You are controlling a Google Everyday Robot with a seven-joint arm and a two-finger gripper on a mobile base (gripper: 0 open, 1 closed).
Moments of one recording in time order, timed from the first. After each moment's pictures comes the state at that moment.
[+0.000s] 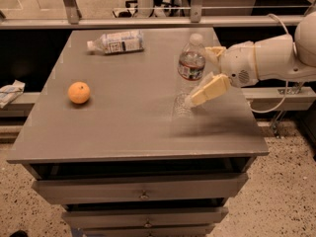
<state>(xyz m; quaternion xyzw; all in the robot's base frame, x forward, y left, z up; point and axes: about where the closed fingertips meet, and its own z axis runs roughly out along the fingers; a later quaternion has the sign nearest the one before) 0.565 -0.107 0.908 -0.51 0.68 0.26 0.45</state>
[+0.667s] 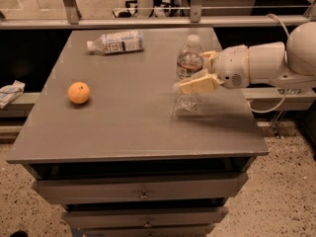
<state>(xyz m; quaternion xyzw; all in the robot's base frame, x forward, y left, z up) 0.575 -0.092 0.905 -0.51 0.65 0.29 0.49</state>
